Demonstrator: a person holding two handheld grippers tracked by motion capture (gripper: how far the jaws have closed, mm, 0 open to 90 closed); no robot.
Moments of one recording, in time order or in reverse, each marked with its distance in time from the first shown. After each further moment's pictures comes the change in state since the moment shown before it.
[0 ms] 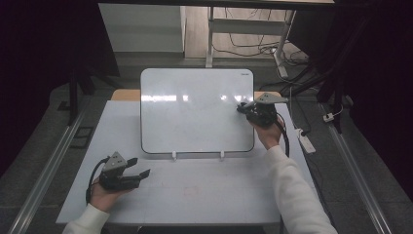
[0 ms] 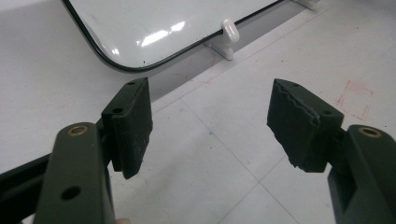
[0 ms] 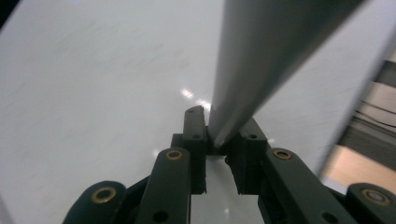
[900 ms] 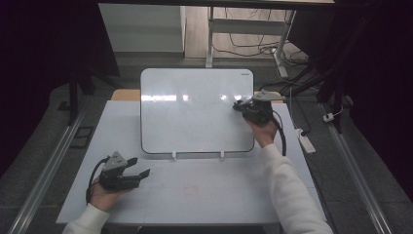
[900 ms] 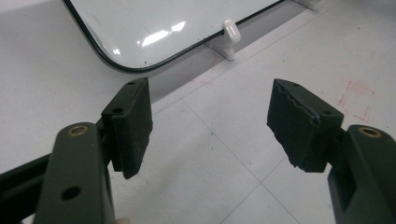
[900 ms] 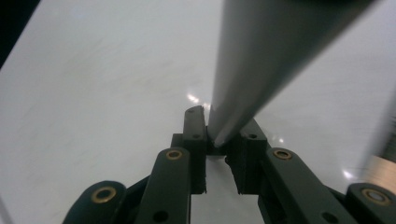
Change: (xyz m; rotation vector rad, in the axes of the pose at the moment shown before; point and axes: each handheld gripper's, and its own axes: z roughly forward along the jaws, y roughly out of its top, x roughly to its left) left arm 0.001 0.000 0.000 -0.002 0.002 0.000; right arm 0.025 0.001 0.016 0.017 0.077 0.021
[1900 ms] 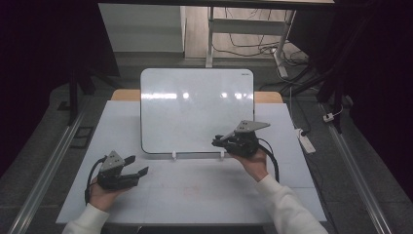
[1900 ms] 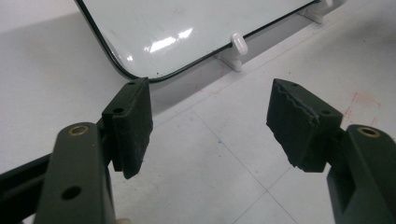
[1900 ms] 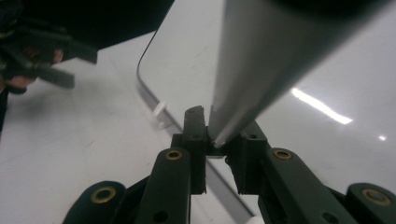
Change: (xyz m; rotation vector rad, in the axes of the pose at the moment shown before) left arm 0.001 0.001 -0.005 -0.043 0.034 -0.006; right arm 0.085 -0.032 -0.030 0.076 0.304 0.006
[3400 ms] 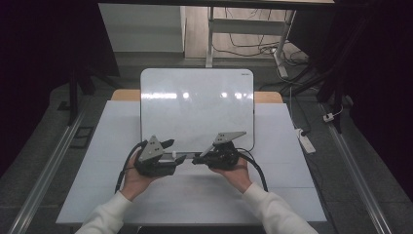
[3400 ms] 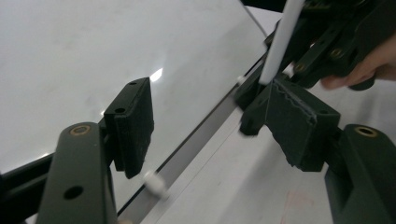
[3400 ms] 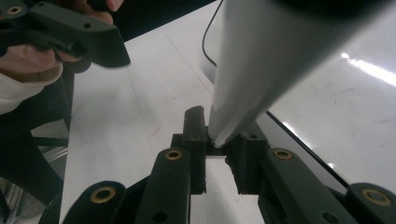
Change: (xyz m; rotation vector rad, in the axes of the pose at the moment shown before) left arm -0.076 0.094 0.042 -0.114 -0.126 0.248; right arm 0.037 -0.012 0.044 0.083 0.198 0.079
